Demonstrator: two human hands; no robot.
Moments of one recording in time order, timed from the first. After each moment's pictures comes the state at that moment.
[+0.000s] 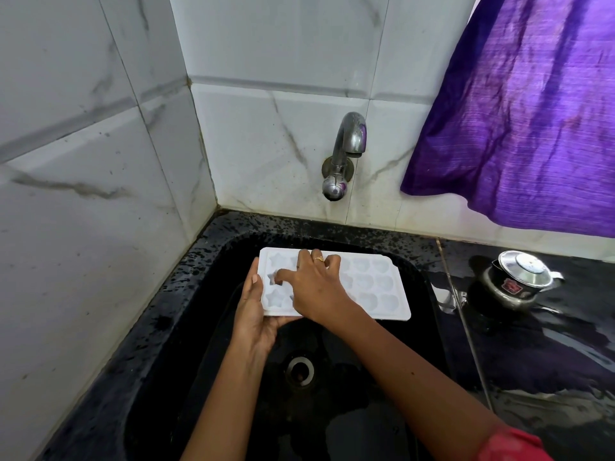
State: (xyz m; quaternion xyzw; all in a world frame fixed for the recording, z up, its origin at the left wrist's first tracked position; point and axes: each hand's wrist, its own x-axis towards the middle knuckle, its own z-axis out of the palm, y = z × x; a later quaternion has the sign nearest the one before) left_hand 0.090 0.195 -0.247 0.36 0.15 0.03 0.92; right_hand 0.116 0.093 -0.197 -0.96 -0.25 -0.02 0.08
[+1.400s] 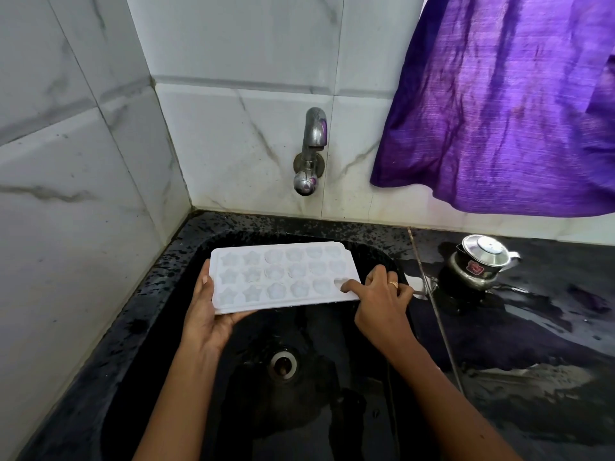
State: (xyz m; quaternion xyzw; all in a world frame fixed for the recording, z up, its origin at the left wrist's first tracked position) left_hand 0.079 0.220 -0.238 0.40 0.19 0.06 0.89; right_hand 0.071 -0.026 -0.227 -0.99 -0.04 -0.12 0.12
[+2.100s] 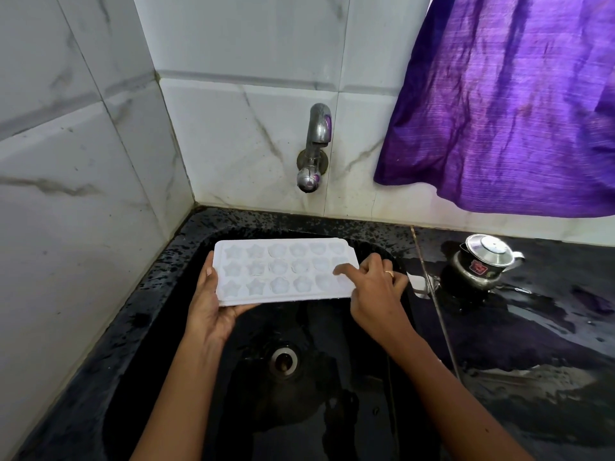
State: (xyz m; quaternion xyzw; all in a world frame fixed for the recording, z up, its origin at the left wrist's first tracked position) left_hand 0.080 0.218 -0.235 0.42 0.17 0.06 0.89; right_hand 0.075 -0.018 -0.213 -0.98 -0.08 -0.14 0.14
